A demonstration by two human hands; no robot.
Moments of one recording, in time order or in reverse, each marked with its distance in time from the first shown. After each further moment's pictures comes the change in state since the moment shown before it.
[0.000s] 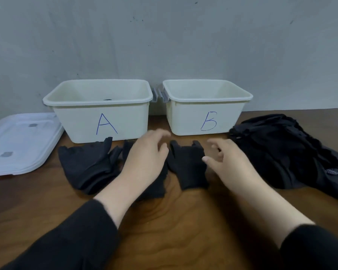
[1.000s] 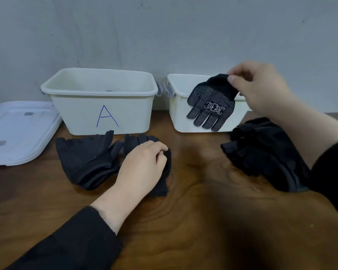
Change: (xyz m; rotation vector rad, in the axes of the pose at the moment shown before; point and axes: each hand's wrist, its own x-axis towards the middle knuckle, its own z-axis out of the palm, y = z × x) left_hand -0.020 -0.027 0.009 0.122 0.043 0.049; right_hand 0.100 -0.056 -0.093 0.035 0.236 -0.260
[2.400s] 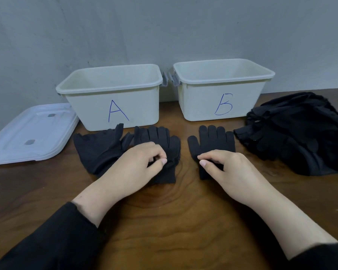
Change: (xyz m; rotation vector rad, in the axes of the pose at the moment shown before) left_hand -0.024 -0.013 -0.044 0.046 -0.341 0.100; right_hand -0.169 0.019 0.085 0.008 -0.385 0.055
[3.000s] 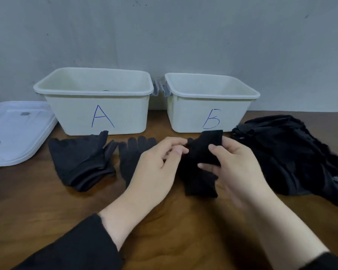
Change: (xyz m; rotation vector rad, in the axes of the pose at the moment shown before) left_hand 0.030 0.062 0.029 -0.558 0.338 -0.031; right_hand 0.023 -0.030 -0.032 0.926 0.285 0.322
